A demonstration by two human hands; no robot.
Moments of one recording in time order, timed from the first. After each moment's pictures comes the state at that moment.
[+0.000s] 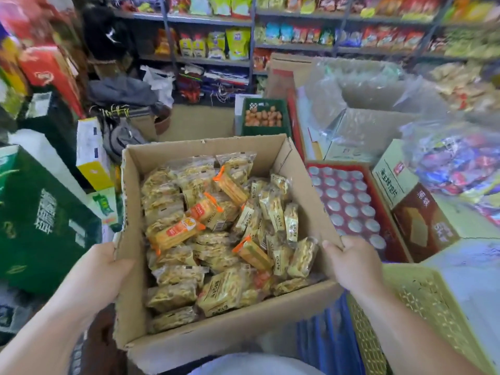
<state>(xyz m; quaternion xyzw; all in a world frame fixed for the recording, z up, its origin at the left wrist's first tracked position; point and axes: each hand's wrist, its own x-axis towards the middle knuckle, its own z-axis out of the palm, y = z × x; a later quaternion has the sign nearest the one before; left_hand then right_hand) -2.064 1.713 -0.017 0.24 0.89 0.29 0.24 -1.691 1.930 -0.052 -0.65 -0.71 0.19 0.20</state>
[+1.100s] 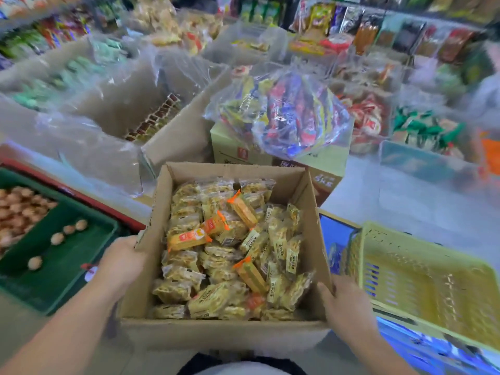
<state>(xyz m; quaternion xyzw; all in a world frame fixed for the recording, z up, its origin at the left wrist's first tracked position) -1.984 2.357 -0.079 0.69 0.60 0.06 0.39 -1.747 2.035 -0.100 -0.94 -0.19 0.22 0.20</state>
